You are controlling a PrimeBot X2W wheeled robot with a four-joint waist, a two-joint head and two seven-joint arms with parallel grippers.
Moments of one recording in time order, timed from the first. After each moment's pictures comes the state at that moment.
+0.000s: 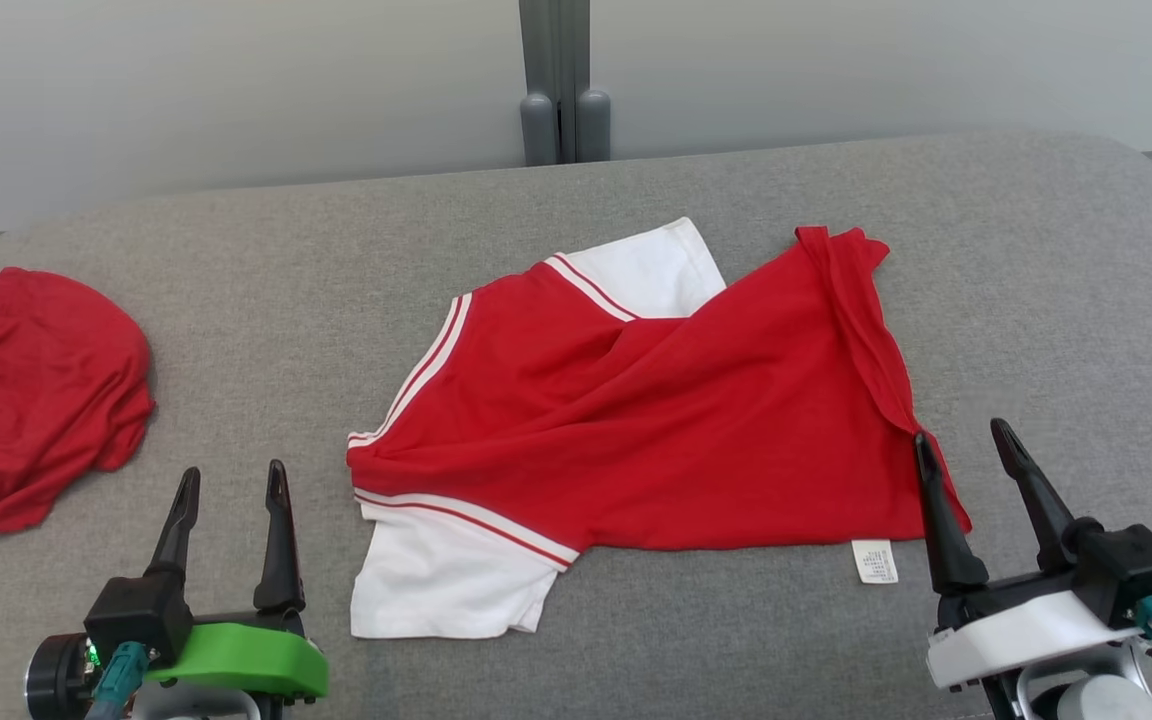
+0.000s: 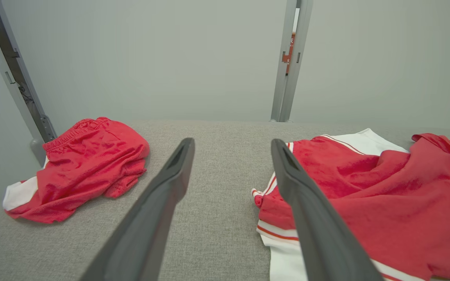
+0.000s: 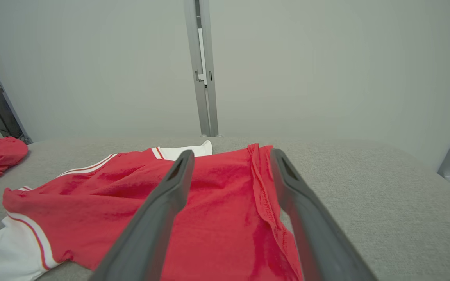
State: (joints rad) left arm -0.04 0.05 0.02 0.20 -0.15 -0.07 -0.26; right arm 0.02 -0.12 0.03 0.06 0.16 0.13 -0.26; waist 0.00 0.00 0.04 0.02
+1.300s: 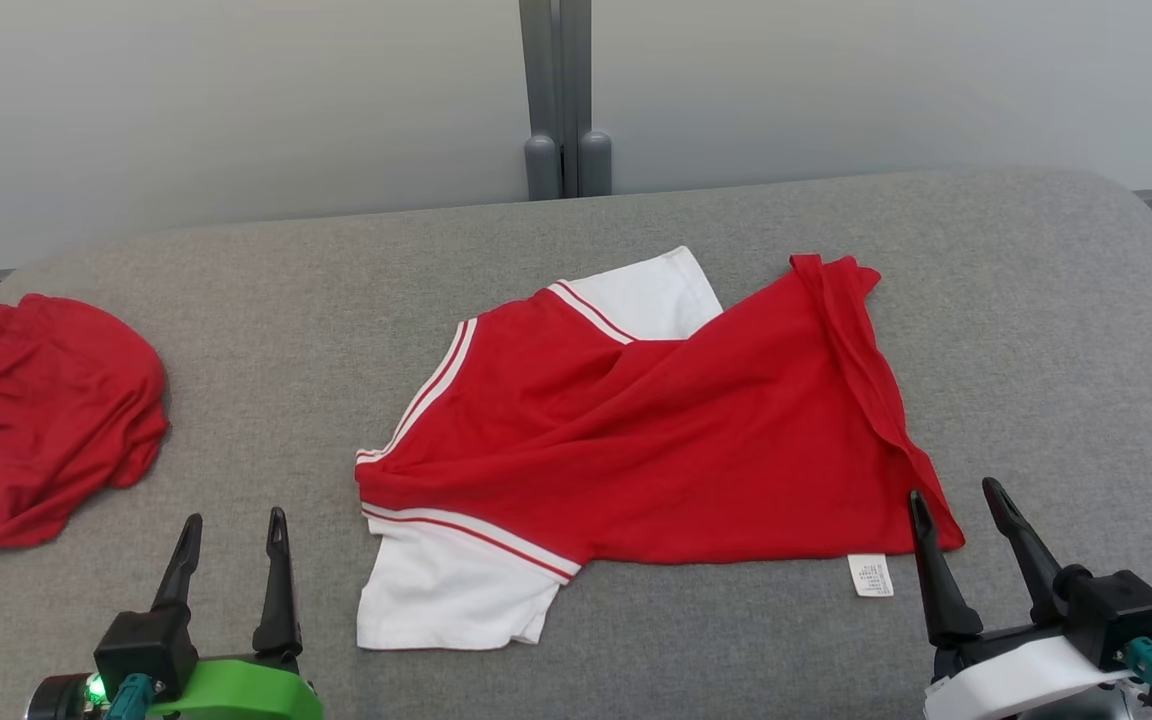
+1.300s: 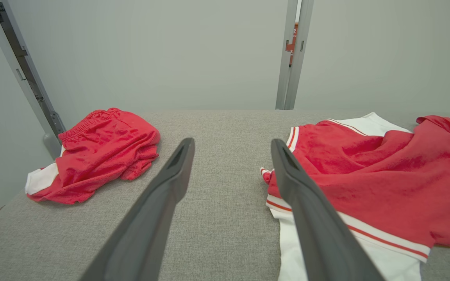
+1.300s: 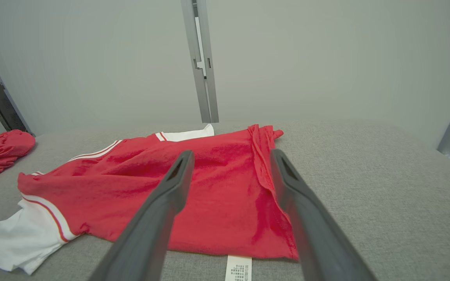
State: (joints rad) left arm 0.01 0.05 0.05 0.24 -0.11 -0.10 -0.26; right arm 0.10 -0.11 0.03 0.07 0.18 0.13 -0.26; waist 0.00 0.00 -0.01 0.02
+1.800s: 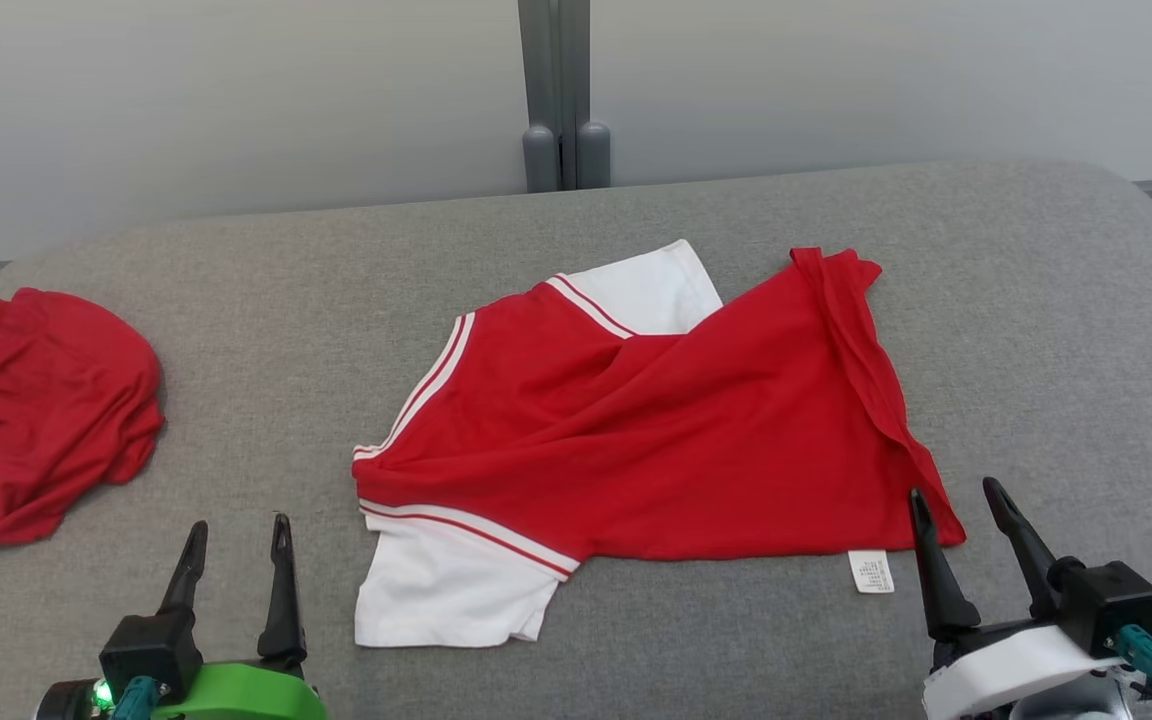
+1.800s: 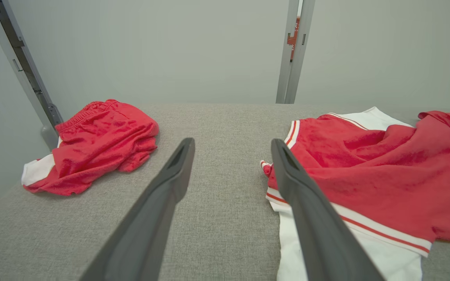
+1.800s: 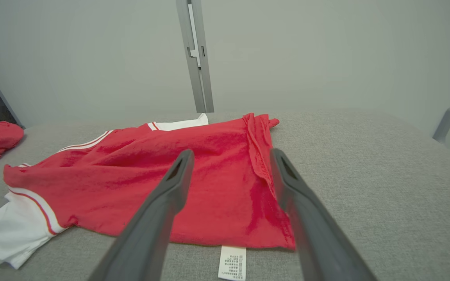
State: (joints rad) left arm 0.01 0.05 0.04 0.26 -0.12 -0.10 -0.26; right arm 0.08 -0.10 0.02 0.12 0.16 0.13 -0.25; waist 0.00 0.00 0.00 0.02
